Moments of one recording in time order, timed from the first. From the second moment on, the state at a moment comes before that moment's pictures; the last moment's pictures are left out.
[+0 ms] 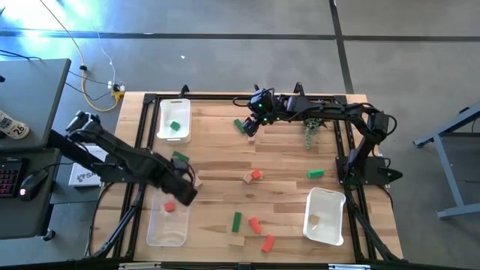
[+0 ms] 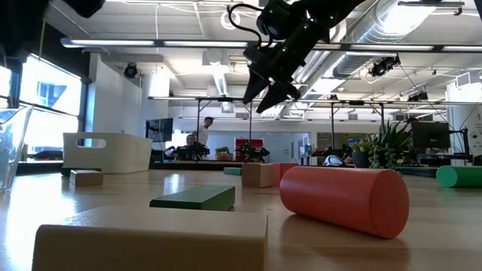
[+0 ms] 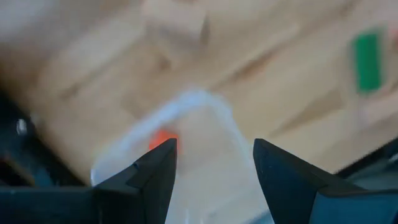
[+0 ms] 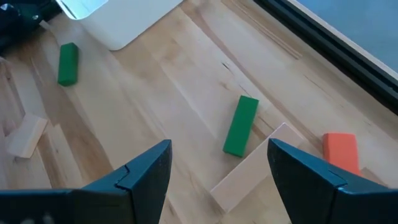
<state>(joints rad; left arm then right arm) -0.38 1.34 1.15 -1.22 -0.04 -1.51 -0.35 1.75 1.36 -0.44 0.02 0.32</state>
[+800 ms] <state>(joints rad) 0.10 1.24 1.15 -1.20 -0.34 -0.91 -0.37 1.79 1.36 -0.53 0.10 0.54</state>
